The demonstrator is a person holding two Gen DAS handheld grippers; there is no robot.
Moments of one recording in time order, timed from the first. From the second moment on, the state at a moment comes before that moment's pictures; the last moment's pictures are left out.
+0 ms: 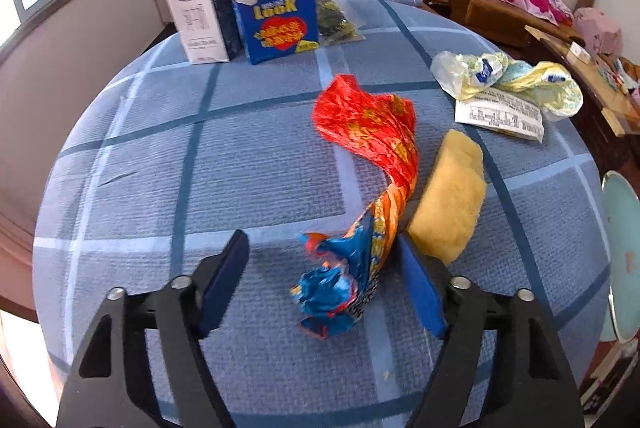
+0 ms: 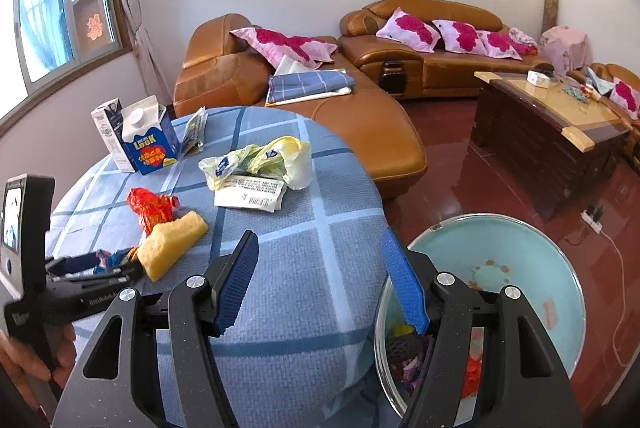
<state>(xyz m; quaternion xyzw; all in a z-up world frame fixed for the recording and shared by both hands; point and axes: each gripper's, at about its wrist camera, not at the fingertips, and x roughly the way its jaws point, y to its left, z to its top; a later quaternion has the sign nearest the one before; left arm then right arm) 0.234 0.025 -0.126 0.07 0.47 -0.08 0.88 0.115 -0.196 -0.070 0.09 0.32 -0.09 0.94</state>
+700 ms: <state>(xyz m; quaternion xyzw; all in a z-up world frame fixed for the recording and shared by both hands) 0.254 0.058 -0.114 0.02 0.45 -0.08 0.89 0.248 -0.215 -0.097 0.13 0.38 -0.03 0.91</state>
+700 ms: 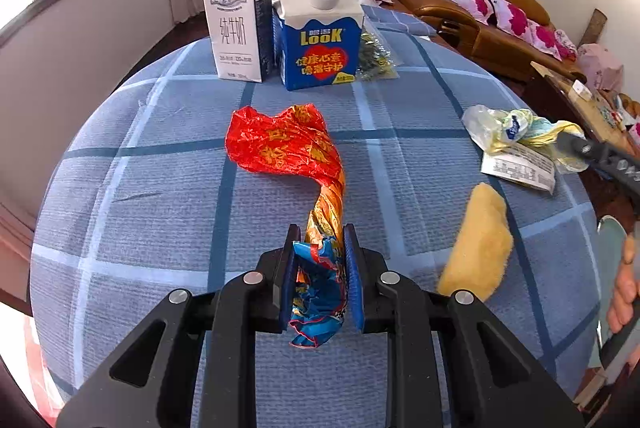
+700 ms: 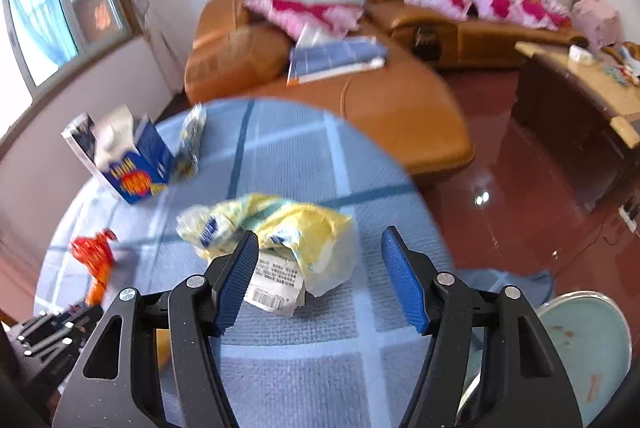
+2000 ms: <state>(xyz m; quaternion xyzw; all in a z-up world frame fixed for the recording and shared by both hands) 0.147 0.006 -0.059 0.06 0.38 -0.09 0.92 0.074 -0.213 -0.040 0.15 0.26 -0.09 0.95</state>
